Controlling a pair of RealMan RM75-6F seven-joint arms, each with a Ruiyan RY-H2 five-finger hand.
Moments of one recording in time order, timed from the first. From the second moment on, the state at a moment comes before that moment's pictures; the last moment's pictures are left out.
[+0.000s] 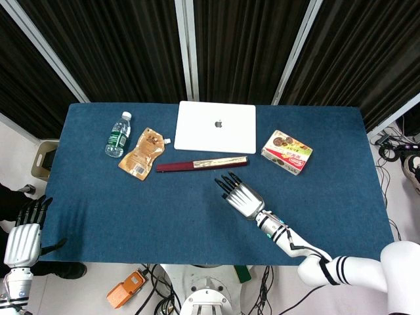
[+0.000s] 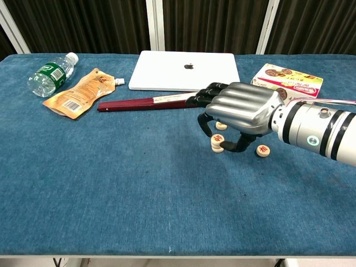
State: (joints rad) left arm 0.02 -1.40 -0.01 -1.27 1.48 1.52 -0.11; right arm 0.79 -1.62 0.05 -1.45 -1.35 0.90 -0.65
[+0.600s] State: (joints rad) left arm 0.02 -1.41 -0.02 -1.26 1.49 1.52 -0.12; right arm 0.70 -1.53 0.03 -1.52 -1.38 1.03 -0.58
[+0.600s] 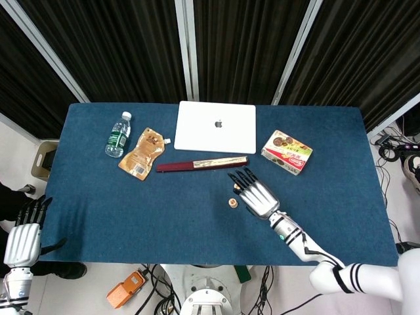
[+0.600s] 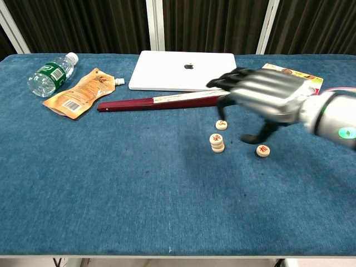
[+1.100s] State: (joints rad) left arm 0.02 -1.40 -0.01 -1.28 1.50 1.53 -0.11; right arm 0.62 -1.52 -0.02 -1.46 -1.34 1.01 -0.49
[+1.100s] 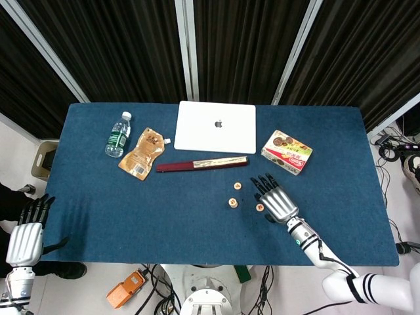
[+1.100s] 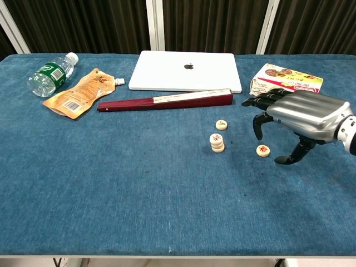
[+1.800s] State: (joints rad) left arm 0.02 -1.40 -0.01 -1.28 1.49 1.52 -0.11; right arm 0.64 -1.55 0.01 -1.41 -1.33 0.95 -0.47
